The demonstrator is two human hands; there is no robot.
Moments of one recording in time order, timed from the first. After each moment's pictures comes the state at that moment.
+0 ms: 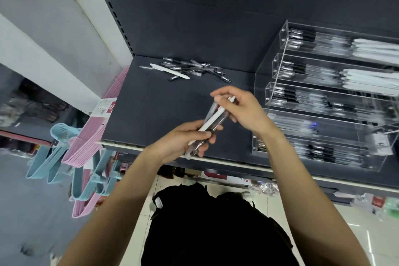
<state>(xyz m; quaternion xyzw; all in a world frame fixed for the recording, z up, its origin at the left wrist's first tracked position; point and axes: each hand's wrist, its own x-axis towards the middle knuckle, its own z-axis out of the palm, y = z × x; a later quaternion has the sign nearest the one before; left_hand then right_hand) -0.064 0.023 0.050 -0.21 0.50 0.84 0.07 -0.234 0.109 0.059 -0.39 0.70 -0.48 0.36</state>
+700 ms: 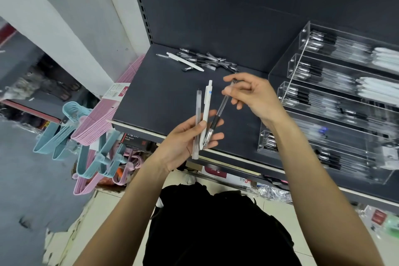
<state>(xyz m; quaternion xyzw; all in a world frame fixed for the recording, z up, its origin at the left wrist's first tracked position) -0.033 0.055 0.047 -0.28 0.34 0.89 -0.11 -0.232 0.103 0.078 -0.36 0.67 -0.51 0.40</state>
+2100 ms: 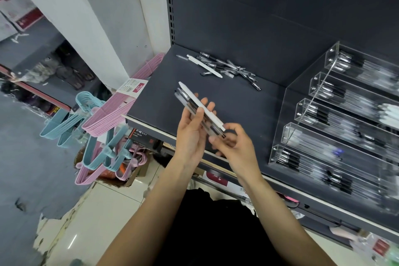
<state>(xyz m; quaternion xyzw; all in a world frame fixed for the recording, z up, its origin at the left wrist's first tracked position) -0.053 0.047 0.035 -0.33 0.14 0.83 -0.43 -0.130 0.130 0.045 -0.24 0.71 -0.50 0.44</state>
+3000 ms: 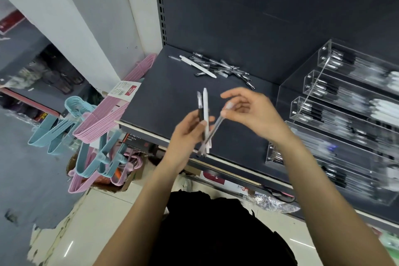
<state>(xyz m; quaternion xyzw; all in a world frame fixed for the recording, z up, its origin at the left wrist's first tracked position) -0.034 0.040 0.031 -0.37 0.44 0.77 -0.27 -0.200 0.088 0.091 -0.46 0.71 -0.38 0.38</state>
